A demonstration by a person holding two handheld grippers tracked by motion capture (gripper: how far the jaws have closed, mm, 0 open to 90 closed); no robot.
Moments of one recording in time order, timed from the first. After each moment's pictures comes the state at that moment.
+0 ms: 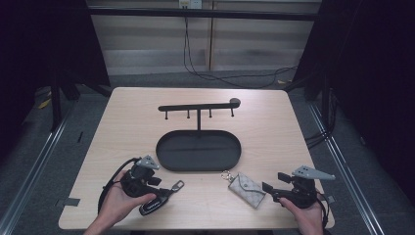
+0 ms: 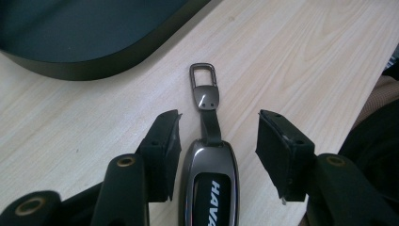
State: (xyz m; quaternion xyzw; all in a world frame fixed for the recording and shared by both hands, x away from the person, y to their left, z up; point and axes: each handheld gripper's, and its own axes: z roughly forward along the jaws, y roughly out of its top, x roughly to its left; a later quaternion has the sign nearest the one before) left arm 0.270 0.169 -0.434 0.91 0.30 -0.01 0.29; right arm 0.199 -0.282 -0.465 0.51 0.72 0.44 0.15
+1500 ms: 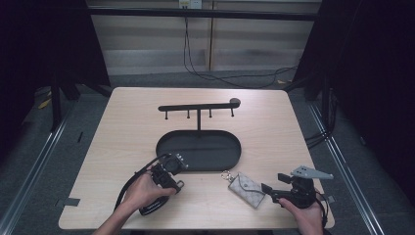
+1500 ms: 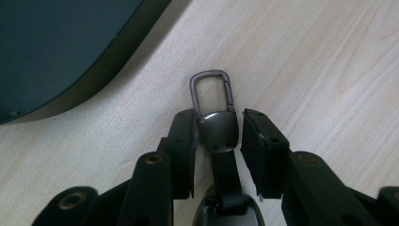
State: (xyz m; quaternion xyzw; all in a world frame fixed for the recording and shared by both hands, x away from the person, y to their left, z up) left arm 0.304 0.101 -0.464 0.95 0.27 -0.02 0.13; right arm 0.200 -0.281 -0.466 0.51 0.73 0.43 0.15
